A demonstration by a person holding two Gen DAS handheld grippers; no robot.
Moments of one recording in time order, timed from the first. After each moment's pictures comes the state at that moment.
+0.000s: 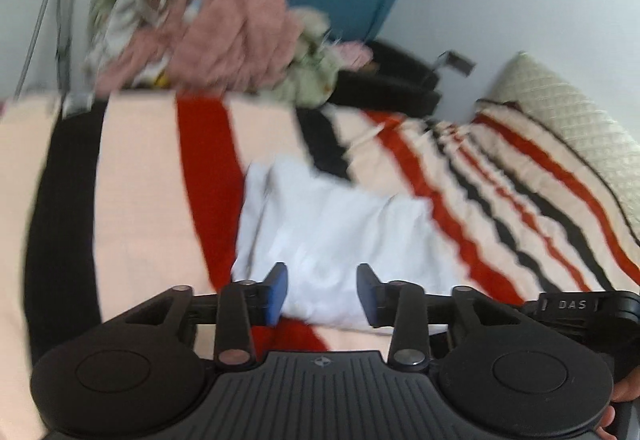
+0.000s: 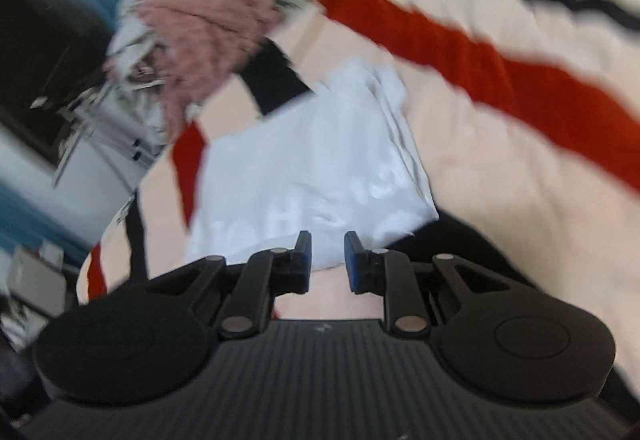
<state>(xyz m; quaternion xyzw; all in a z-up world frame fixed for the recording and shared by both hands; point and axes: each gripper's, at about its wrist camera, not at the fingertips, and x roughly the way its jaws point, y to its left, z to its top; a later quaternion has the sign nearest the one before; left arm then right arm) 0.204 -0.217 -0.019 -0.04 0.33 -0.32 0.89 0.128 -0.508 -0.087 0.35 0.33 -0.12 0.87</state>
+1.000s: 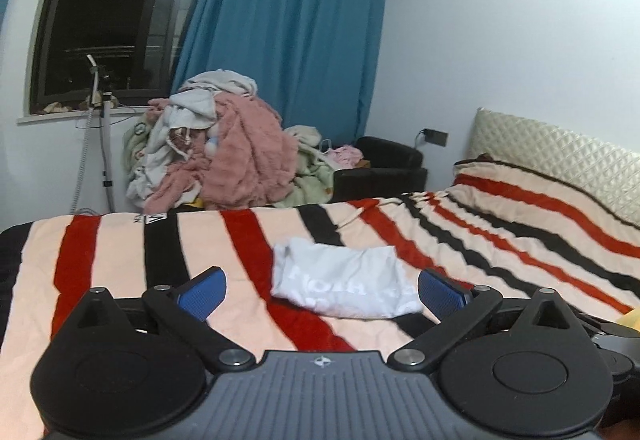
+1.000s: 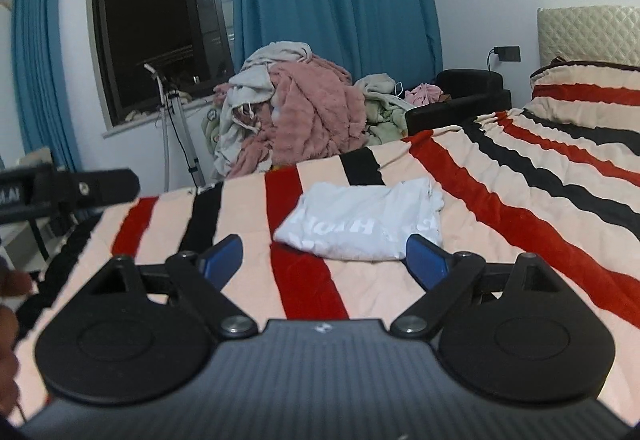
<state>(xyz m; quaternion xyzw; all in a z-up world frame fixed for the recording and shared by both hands) -0.046 -0.092 0.061 0.00 0.18 -0.28 0.94 -0.068 -0.348 -0.034 0.11 0.15 -0.10 0.98</state>
